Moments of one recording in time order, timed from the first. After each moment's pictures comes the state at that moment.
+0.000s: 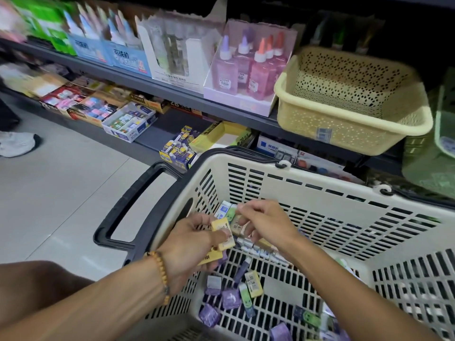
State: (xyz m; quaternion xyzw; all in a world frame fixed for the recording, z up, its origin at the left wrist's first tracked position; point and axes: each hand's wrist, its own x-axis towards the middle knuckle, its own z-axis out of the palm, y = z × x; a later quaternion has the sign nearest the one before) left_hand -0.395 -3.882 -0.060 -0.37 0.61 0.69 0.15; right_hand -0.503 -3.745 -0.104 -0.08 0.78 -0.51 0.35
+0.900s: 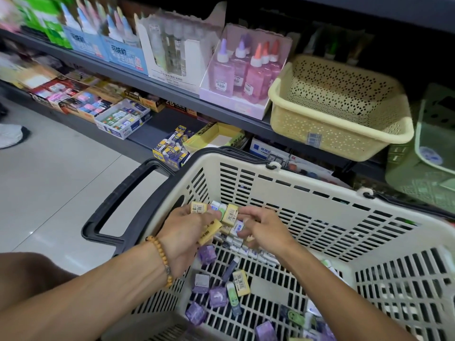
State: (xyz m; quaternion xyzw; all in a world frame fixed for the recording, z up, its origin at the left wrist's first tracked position) left_hand -0.414 -3.873 -0.057 -0.43 0.51 0.74 0.06; right_hand -0.501 -3.728 -0.118 -0.05 0.79 -0.49 0.36
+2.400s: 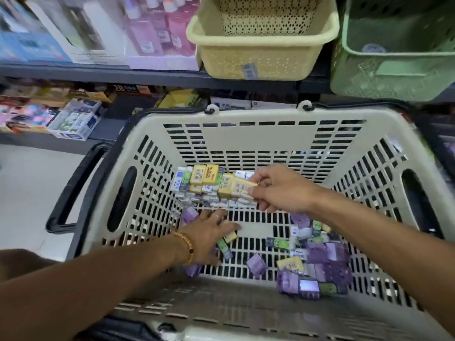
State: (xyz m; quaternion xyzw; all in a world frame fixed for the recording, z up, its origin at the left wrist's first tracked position) left_hand -0.401 -3.831 -0.177 0.20 0.92 0.00 0.34; right_hand -0.477 -3.632 -0.096 -0.09 0.82 -0.43 0.35
